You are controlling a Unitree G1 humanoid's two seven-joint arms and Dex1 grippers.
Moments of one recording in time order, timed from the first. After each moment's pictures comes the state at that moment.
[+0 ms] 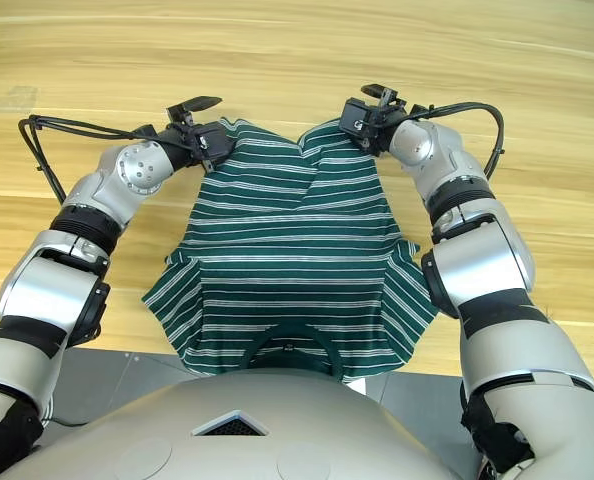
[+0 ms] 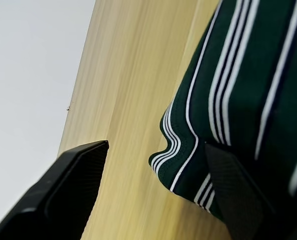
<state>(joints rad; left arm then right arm) -0.69 0.38 -0.44 1.02 0.51 -0.48 -0.26 -0.87 -0.35 0.46 1.30 -0.51 -0.38 0.27</state>
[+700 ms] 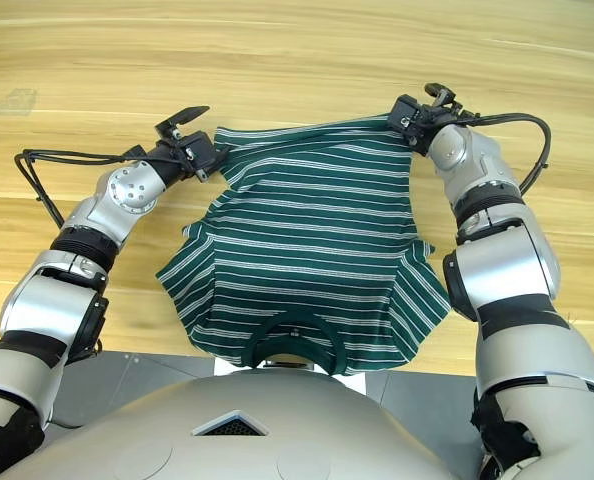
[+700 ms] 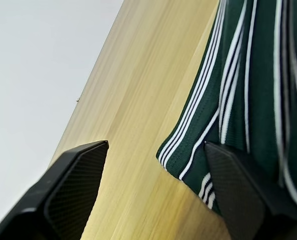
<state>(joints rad) -0.59 0.40 -0.39 1.02 0.43 -0.55 -0.21 -0.84 -0.44 0.41 1.32 -0.51 -0.28 0.16</state>
